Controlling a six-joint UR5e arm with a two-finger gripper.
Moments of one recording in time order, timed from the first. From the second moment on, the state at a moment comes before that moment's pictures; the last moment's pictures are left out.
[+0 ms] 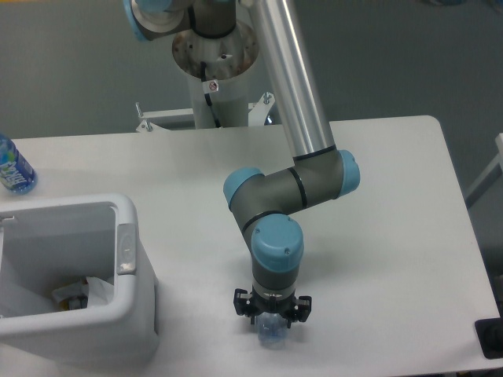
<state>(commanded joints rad) 2.35 -2.27 -1.46 -0.81 1.51 0.49</state>
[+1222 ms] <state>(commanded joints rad) 2.40 -2.04 -1.08 -0.79 1.14 0.06</state>
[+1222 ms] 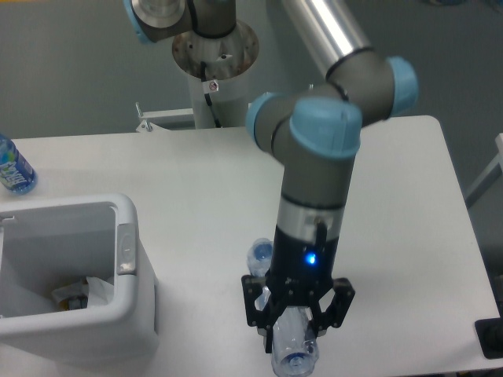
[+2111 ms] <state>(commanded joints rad) 2.09 -2.02 -1.12 -0.74 1.13 -0.03</state>
